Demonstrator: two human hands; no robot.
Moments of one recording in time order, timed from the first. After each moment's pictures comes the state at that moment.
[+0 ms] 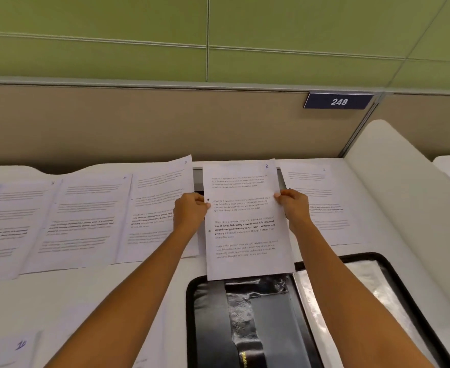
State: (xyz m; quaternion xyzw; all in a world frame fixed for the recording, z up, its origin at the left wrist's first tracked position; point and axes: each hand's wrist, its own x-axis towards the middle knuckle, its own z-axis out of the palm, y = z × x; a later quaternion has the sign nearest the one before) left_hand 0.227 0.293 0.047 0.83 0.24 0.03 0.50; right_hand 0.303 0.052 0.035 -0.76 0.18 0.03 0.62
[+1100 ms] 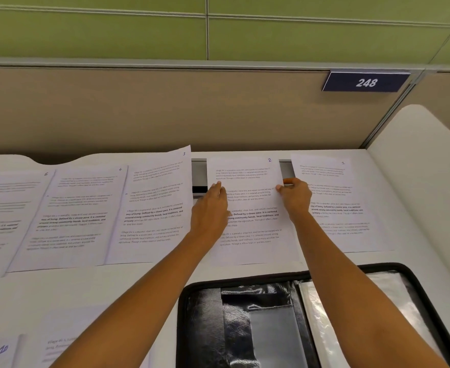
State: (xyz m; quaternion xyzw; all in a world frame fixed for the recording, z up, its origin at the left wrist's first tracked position) left_hand 0.257 0.251 0.009 0.99 0.04 0.02 0.12; right_hand 0.362 0.062 0.000 -0.87 0.16 0.00 0.47
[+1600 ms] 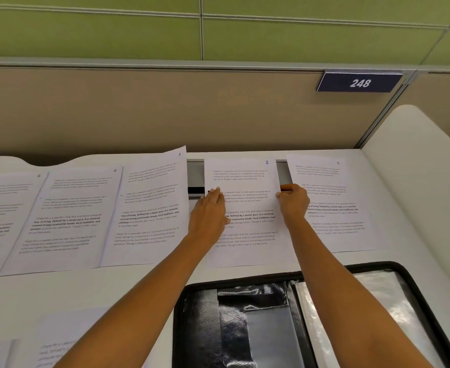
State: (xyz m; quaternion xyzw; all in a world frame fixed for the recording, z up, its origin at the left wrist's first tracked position) left_hand 0.257 0.248 -0.005 0.99 0.01 -0.01 0.12; right_hand 0.352 0.059 -0.006 -0.86 0.20 -0.01 0.47
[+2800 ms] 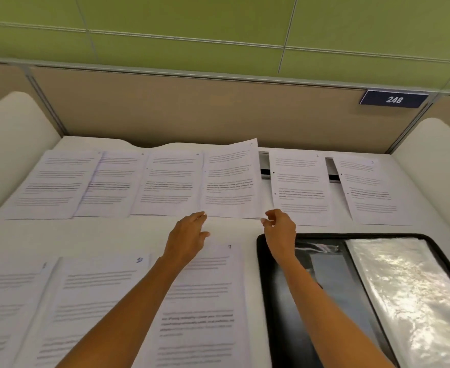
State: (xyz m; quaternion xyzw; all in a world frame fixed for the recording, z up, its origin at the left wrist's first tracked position) left_hand 0.006 0.435 0.011 0.97 0.09 0.03 0.25; right_hand 0.089 0.215 0.020 -0.91 0.01 0.00 0.42
